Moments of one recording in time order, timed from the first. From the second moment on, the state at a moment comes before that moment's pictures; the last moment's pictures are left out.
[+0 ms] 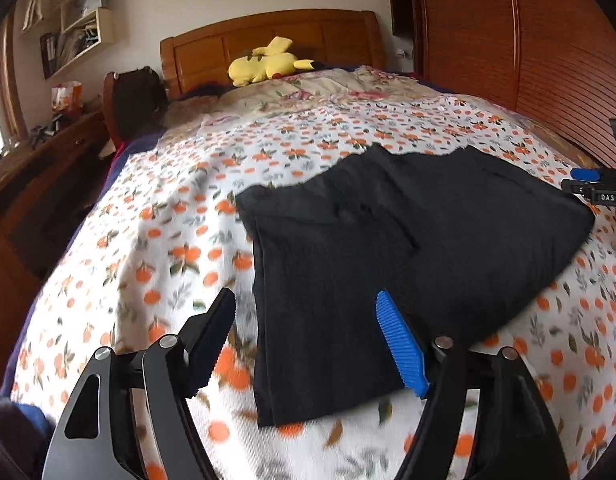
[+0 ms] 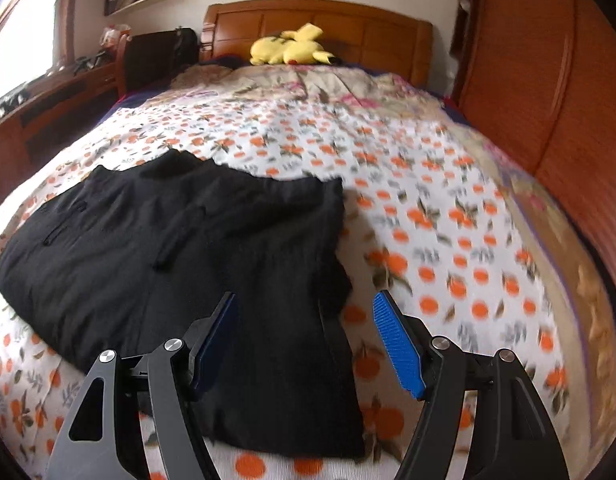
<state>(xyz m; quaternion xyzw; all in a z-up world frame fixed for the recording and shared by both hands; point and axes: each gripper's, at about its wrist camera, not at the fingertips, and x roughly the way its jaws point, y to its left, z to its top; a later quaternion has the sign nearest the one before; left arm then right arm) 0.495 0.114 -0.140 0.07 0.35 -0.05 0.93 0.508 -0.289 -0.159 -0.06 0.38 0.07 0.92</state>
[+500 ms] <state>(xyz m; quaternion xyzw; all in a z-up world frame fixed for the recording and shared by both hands) 0.465 0.145 -0.176 0.04 0.39 -0.02 0.92 0.496 -0.303 -0.195 0.01 0.42 0.05 0.91</state>
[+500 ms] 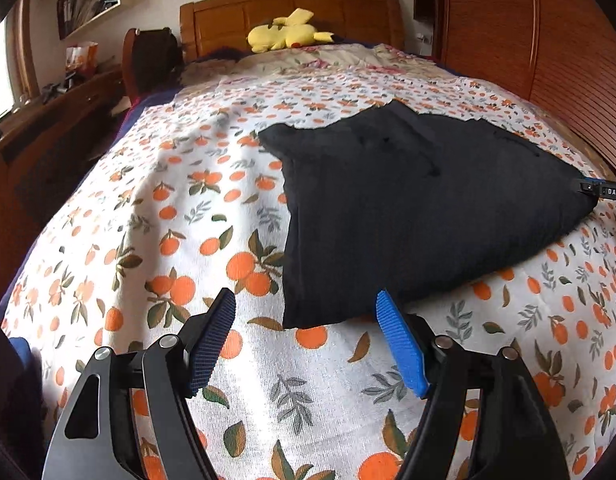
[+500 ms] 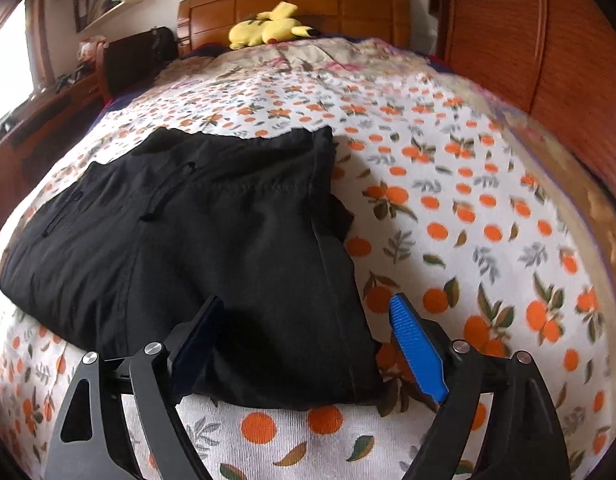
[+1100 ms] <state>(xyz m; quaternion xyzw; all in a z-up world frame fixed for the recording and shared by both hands) 0.515 0.162 -0.198 -0.06 0.44 -0.05 0.89 0.516 -0.317 -0.224 0.11 0.47 0.11 0.87</state>
